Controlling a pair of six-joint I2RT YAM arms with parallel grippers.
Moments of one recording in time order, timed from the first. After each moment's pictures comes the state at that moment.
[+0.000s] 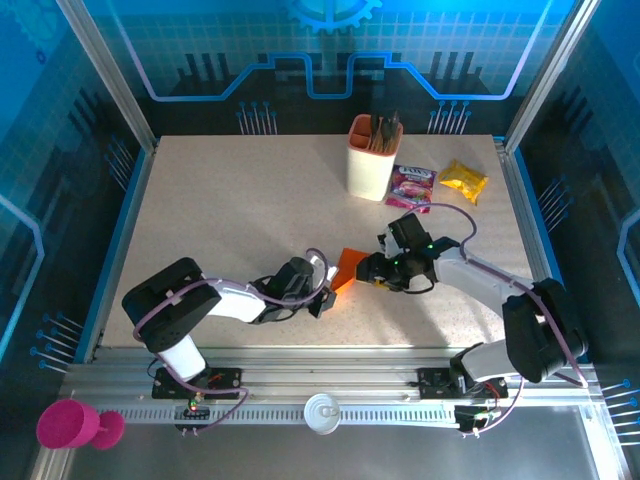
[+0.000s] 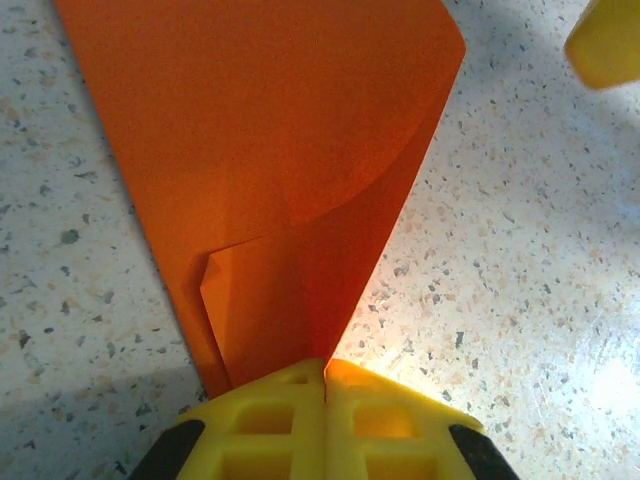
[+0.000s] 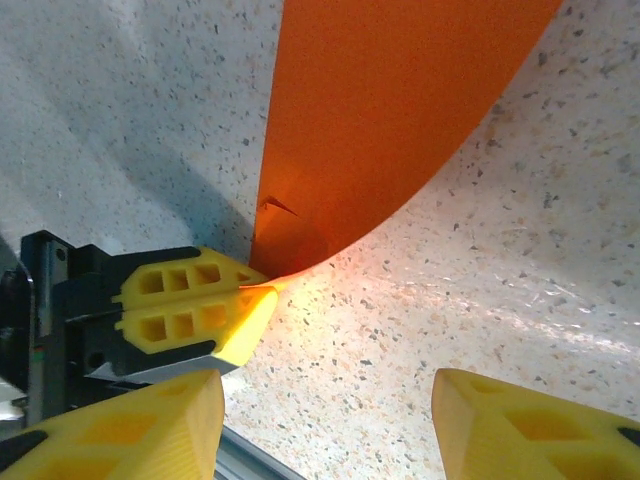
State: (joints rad) left arm -0.79 1.67 0.53 0.44 0.25 -0.37; right arm 0.47 1.41 0.79 -0.51 -0.47 0.66
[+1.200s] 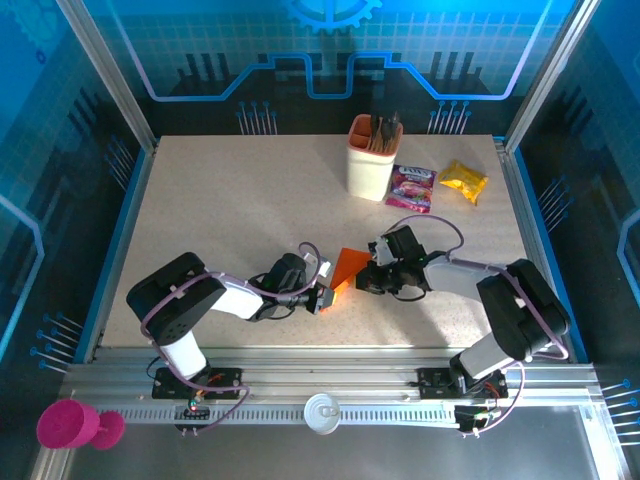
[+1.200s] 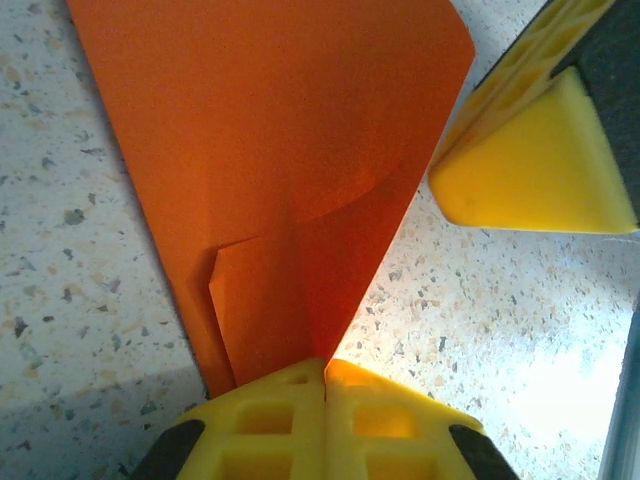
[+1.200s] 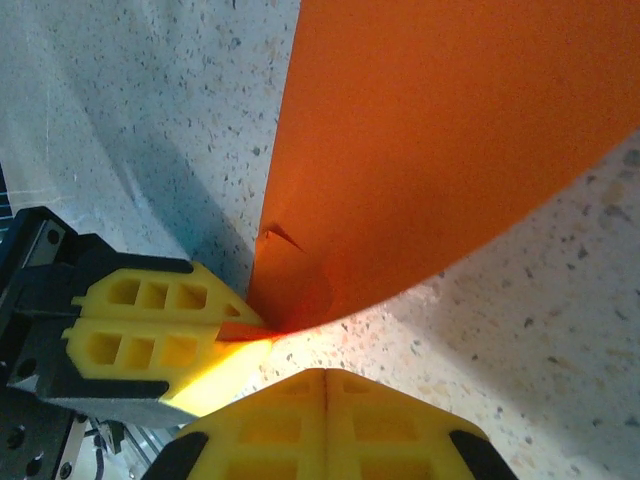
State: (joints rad) left arm -0.73 1.71 0.50 0.53 0.38 -0.46; right arm 0.47 1.54 0.65 -0.14 -0.58 0.64
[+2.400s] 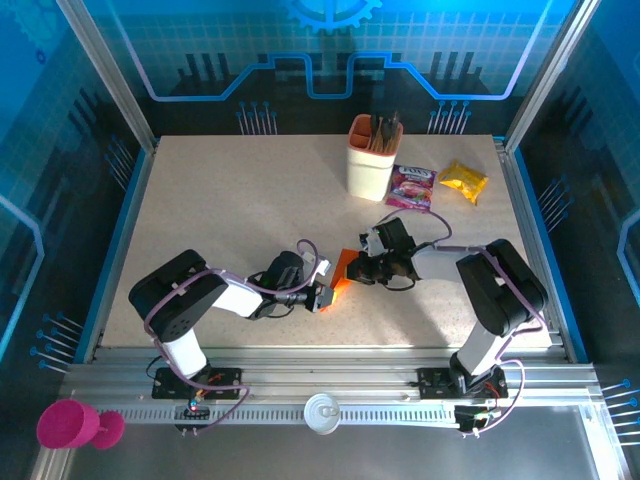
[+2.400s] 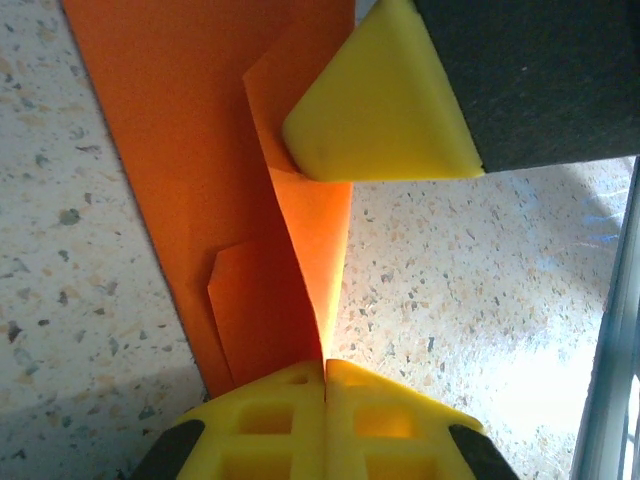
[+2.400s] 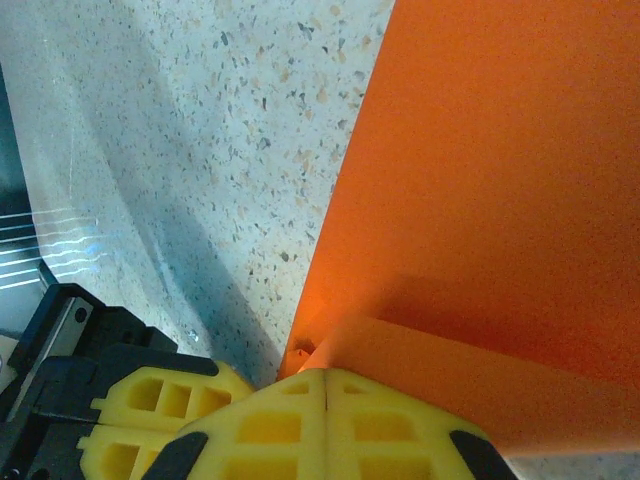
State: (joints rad) left arm -0.70 1.74 0.50 0.56 0.45 -0.49; right arm 0.47 1.70 0.75 -0.04 -0.61 0.66
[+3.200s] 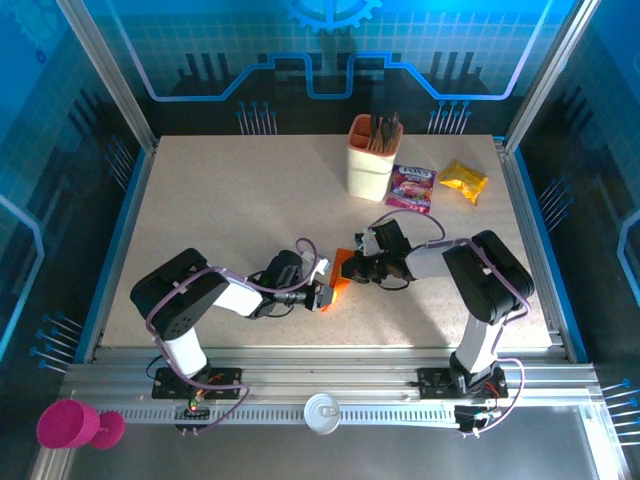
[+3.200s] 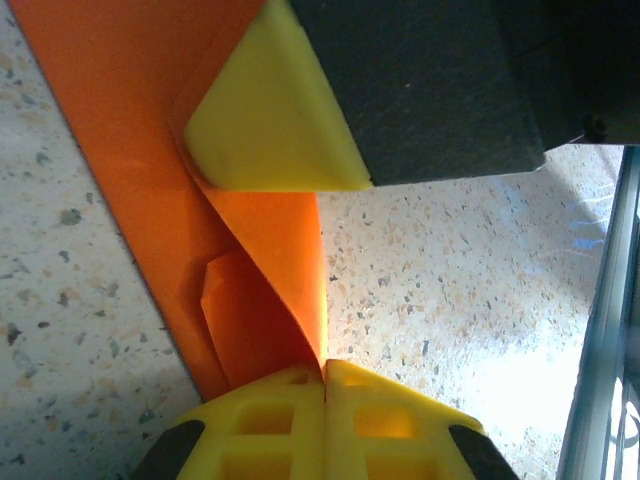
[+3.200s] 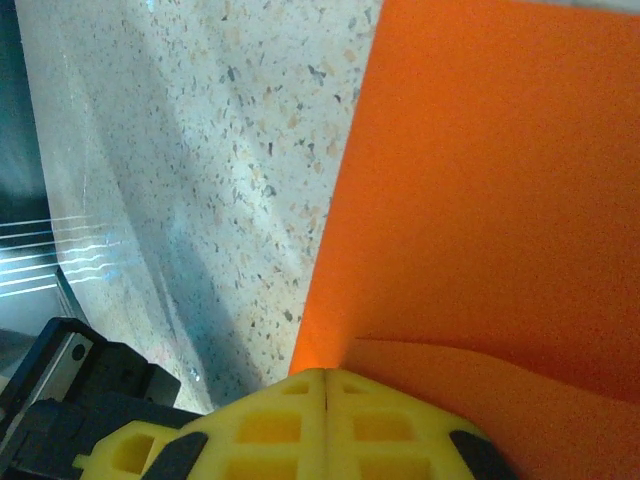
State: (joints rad) left arm -0.69 1.75 0.50 0.58 0.47 -0.51; right arm 0.48 1.80 0.75 0.12 -0.65 0.69
